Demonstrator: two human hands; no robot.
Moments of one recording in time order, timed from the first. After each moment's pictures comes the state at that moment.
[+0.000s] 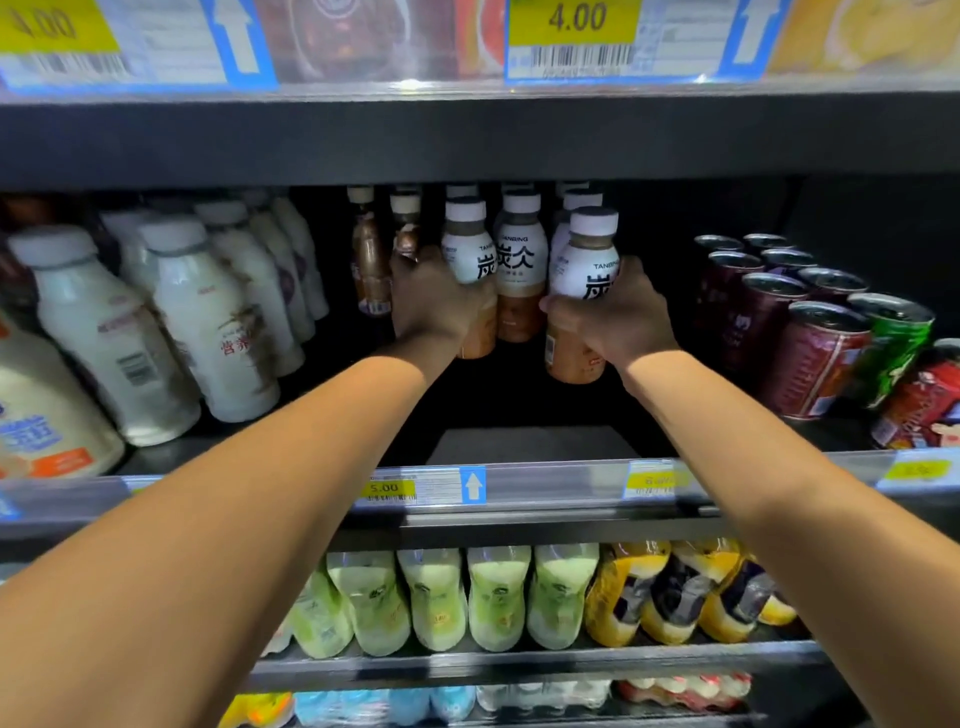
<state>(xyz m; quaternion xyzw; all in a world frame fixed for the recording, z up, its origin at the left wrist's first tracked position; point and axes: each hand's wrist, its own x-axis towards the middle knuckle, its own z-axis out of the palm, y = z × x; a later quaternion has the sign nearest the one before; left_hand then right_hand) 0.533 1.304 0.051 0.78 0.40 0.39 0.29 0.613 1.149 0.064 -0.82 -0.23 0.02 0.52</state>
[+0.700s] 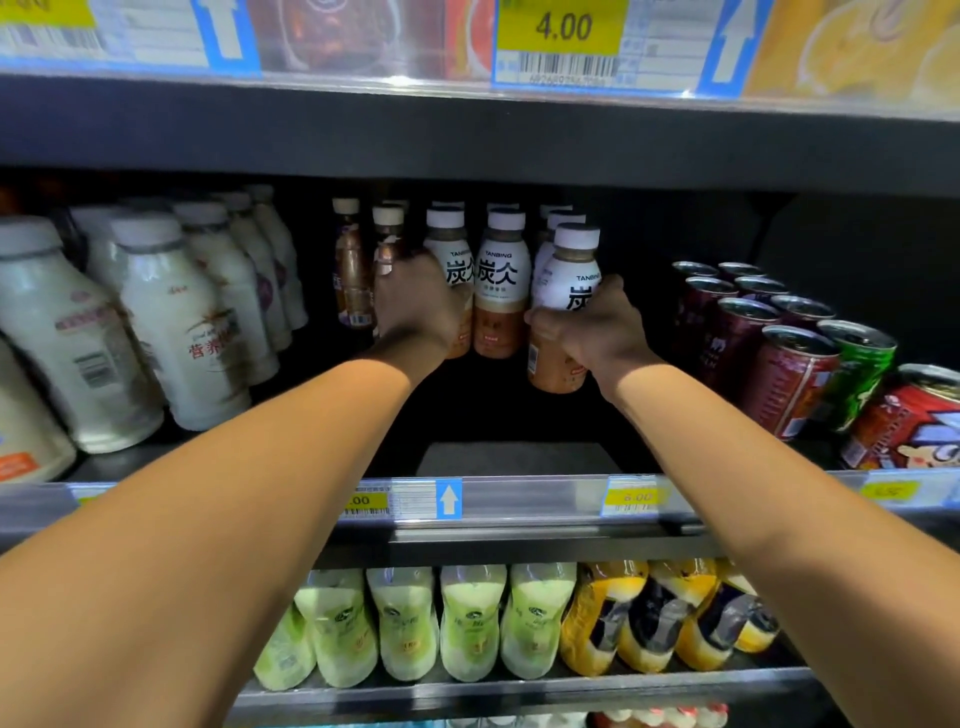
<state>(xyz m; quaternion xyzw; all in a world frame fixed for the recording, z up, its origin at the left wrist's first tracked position) 0.531 1.291 0.070 0.83 0.41 0.36 0.13 0.620 1.154 0.065 -0.81 -0.22 0.04 0.54</state>
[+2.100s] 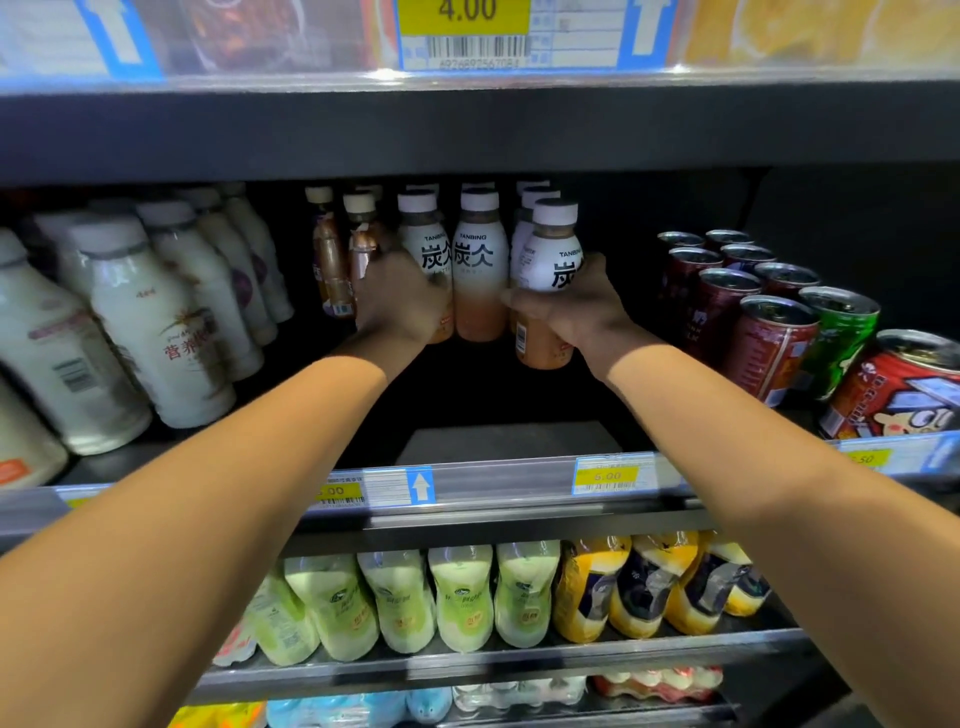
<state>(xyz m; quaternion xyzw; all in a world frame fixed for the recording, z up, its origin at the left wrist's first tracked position) 0.532 1.288 0.064 0.83 0.40 0.36 0.17 0.643 1.153 0.058 -0.78 -0.24 0.10 0.58</state>
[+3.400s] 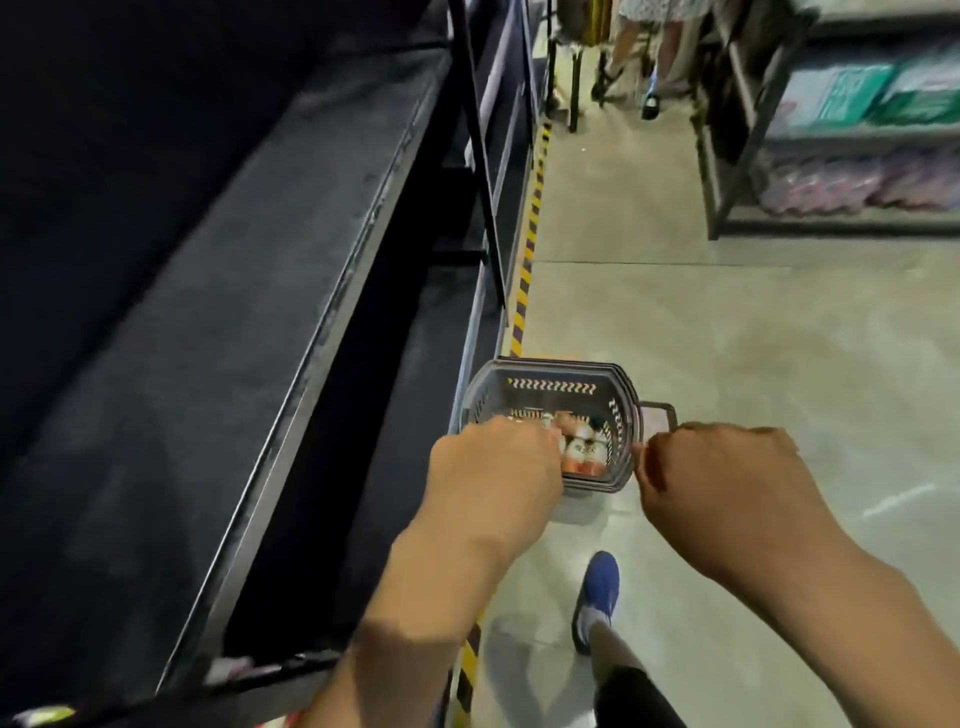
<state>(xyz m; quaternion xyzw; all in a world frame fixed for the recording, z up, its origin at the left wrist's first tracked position) 0.695 0.606 -0.107 0.91 -0.41 -0.08 -0.02 0.590 0.485 -0.102 -0.96 0.27 0.10 0.00</state>
